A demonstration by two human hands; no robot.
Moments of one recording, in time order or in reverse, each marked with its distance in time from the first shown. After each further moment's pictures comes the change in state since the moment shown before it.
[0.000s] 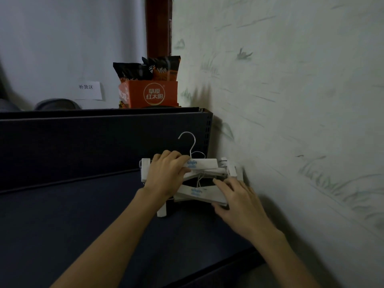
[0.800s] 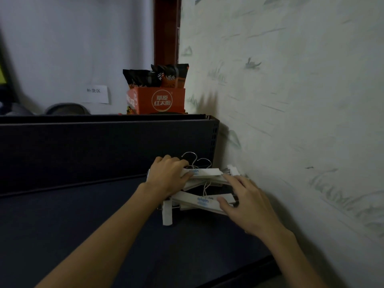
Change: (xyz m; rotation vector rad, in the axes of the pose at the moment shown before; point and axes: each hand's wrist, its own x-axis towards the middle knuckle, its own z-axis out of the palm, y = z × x) left_hand 0.017 -0.019 -0.009 0.139 -0.300 -0.072; right_hand 0.021 0.007 -0.010 0.117 0.071 0.040
